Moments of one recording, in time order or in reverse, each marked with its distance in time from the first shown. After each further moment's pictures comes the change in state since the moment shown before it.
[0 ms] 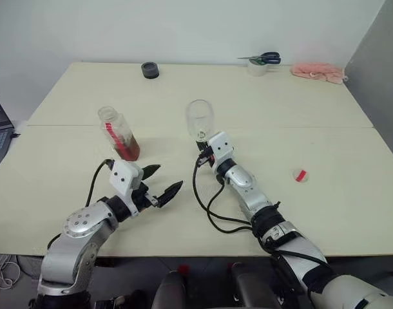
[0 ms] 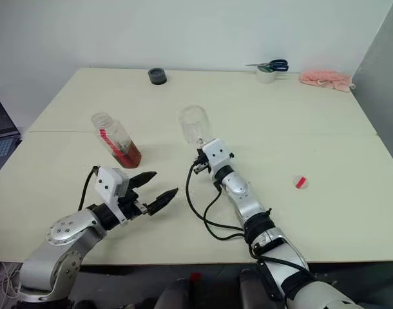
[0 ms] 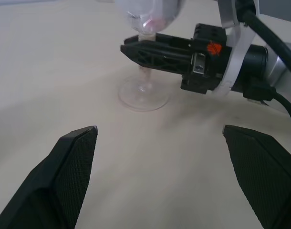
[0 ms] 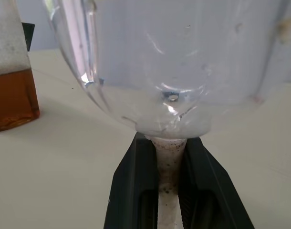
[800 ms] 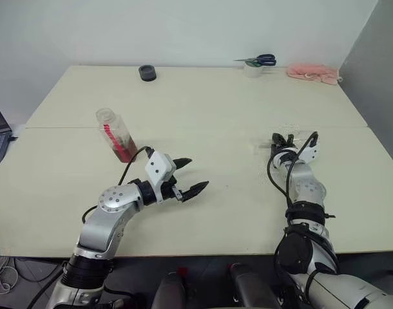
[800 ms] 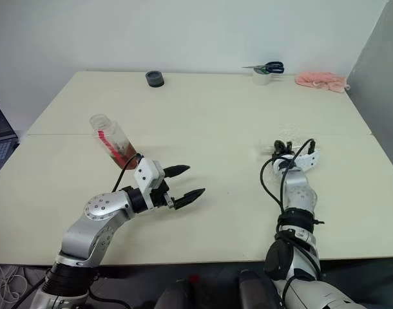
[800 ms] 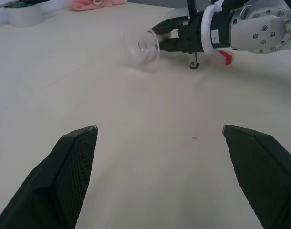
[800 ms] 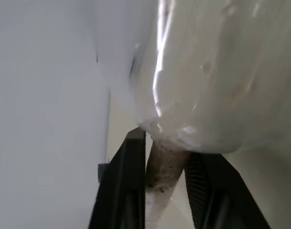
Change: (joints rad) left arm -0.243 -0.019 -0.240 0.256 0.130 -0.175 -0.167; right arm 0.002 -0.038 -0.883 -0.367 0.930 0.809 -0.307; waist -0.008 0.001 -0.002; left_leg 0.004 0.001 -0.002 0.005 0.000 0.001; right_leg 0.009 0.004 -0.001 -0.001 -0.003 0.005
